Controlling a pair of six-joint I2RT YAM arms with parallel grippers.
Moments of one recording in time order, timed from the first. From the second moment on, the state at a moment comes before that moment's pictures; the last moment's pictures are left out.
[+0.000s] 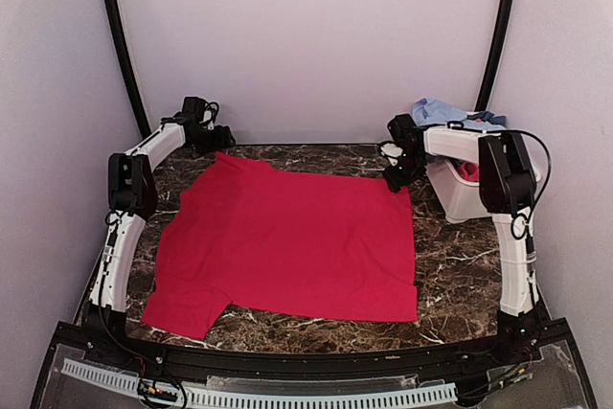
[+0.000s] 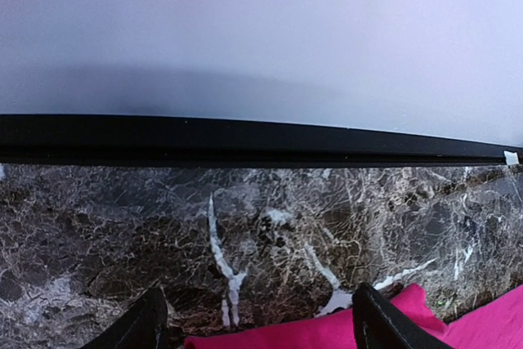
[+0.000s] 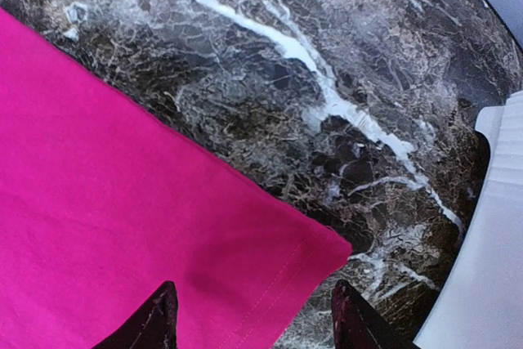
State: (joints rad) left arm -0.12 2.71 2.56 -0.60 0.22 -0.27; right arm 0.34 2.27 1.84 -0.72 0.16 -0.21
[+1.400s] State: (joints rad) left arm -0.05 2.67 2.43 -0.67 0.15 -0.29; right arm 0.39 2.27 1.91 -0.72 0.02 -0.11
